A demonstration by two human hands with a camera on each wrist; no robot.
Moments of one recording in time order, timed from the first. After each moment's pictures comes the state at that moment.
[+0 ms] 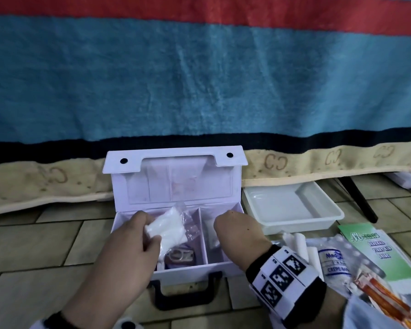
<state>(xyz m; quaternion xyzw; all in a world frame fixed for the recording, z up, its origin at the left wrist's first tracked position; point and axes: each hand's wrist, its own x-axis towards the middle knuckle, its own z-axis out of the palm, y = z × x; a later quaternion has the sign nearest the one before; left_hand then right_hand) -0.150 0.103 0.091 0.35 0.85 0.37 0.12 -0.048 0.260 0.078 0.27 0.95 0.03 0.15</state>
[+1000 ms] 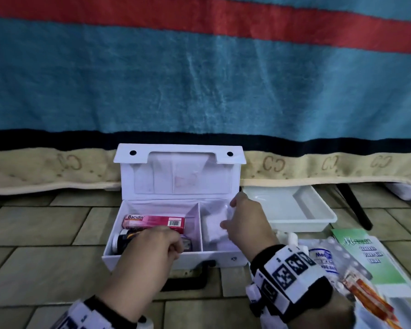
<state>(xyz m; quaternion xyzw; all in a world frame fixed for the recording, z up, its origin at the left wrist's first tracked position) -0.129 0.105 0.065 0.49 0.83 0.26 0.10 -0.030 0.270 0.074 0.47 0.83 -0.28 -0.10</state>
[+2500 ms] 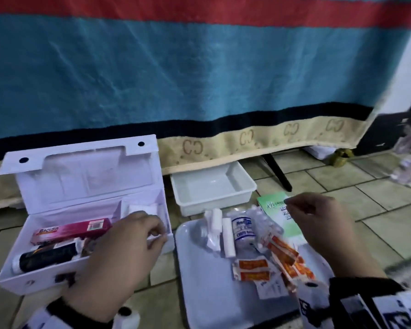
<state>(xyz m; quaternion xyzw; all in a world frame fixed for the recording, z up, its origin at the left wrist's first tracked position) -0.038 0.164 0.092 0.54 0.81 0.22 0.05 0.203 0.334 0.089 0.55 0.74 -0.22 -0.31</state>
